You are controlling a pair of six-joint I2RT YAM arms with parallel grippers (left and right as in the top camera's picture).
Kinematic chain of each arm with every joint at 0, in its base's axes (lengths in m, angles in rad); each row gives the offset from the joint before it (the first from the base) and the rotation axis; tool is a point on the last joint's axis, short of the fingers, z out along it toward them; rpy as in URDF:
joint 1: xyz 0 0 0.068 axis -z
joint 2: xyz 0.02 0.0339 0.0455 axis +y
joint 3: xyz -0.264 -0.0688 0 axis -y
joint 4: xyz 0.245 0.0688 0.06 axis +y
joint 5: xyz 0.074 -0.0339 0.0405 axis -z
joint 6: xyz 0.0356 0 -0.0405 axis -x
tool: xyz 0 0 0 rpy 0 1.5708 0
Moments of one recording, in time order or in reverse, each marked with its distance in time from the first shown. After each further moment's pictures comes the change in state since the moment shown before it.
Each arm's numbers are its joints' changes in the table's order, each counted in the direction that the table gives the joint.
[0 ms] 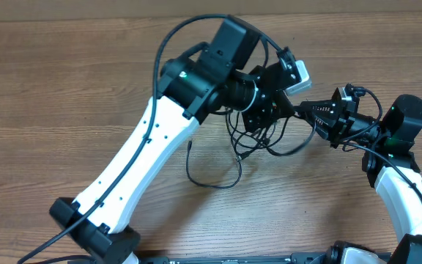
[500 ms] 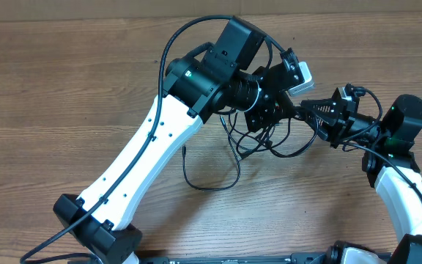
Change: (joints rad) left arm 0.006 0.013 0.000 -0.010 -0.001 0.000; right arm 0.000 0.000 0.000 0.000 0.000 0.001
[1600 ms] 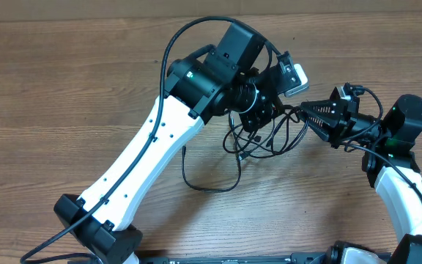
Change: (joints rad) left arm 0.006 0.000 0.000 0.064 -0.180 0.000; right arm 0.000 0.000 0.000 -0.061 -0.054 -0.047
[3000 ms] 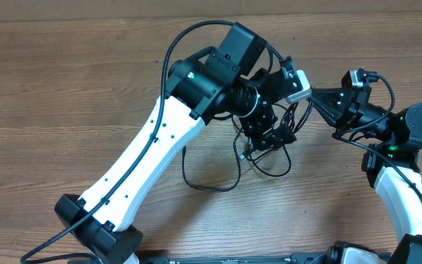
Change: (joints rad) left arm 0.014 0.001 0.000 0.021 0.100 -0.027; right arm -0.004 0.000 -0.001 -0.432 0.121 -0.286
